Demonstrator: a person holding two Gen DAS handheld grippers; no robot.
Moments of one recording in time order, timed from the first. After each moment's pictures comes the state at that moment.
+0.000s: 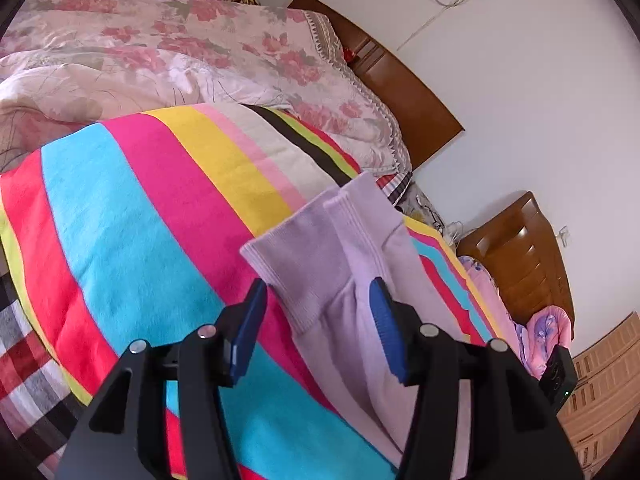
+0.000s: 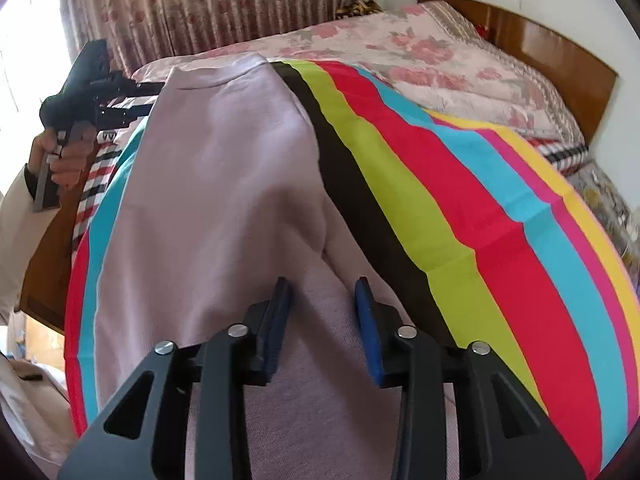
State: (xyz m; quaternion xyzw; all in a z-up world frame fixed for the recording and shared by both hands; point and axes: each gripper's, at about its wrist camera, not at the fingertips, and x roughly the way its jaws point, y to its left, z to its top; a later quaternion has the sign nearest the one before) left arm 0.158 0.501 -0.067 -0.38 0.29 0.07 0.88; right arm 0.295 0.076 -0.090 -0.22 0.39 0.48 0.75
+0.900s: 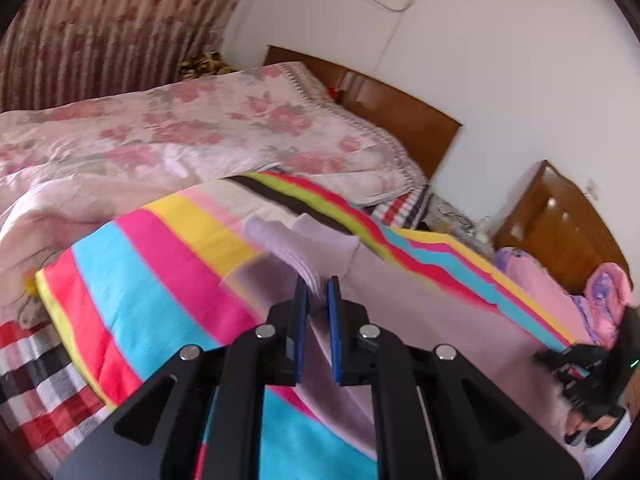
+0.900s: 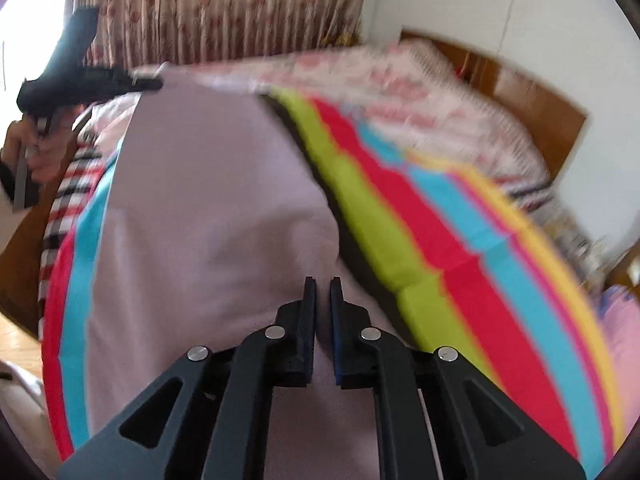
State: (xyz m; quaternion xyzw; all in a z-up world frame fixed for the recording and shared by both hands) left arm 0.156 0.442 -0.030 -0.22 0.27 0.15 0.92; right arm 0.267 0.062 -0.055 -0.23 0.28 0.43 0.82
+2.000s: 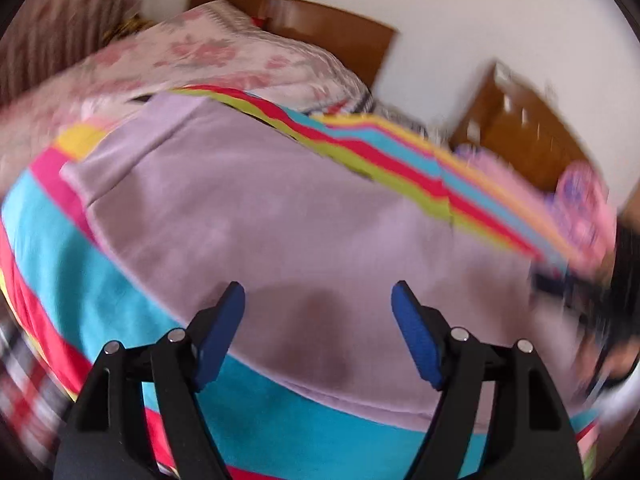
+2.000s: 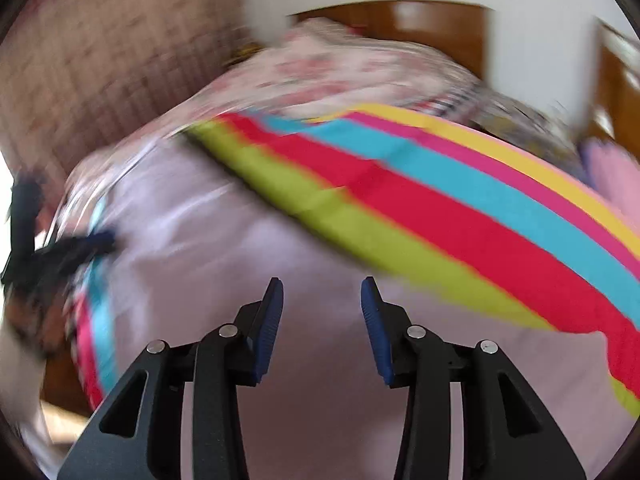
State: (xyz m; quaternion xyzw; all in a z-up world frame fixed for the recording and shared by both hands) left arm 0.164 0.341 -0.063 -0.20 0.36 0.02 0.91; right arm 0.235 -0.013 -0.065 -0.10 0.38 0.40 0.82
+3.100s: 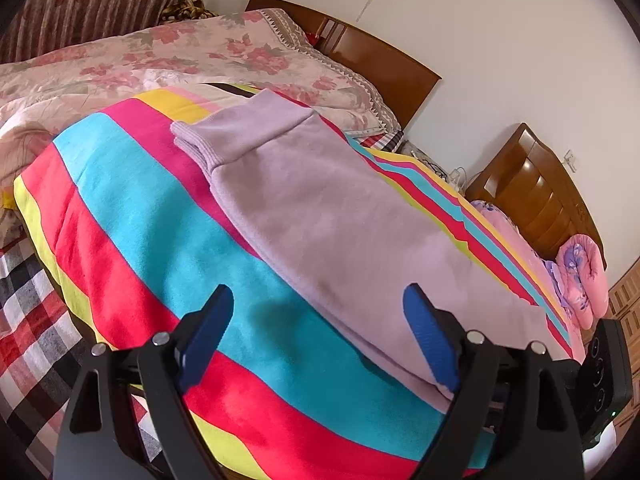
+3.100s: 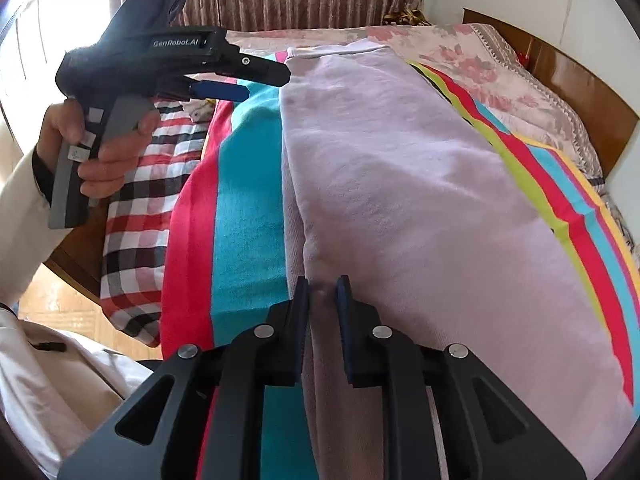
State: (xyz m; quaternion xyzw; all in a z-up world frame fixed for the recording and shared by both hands) left arm 0.105 0.383 -0.067 -0.26 0.33 0.07 0.90; right arm 0.143 0.094 -0.103 -0.27 0.36 0.50 0.73
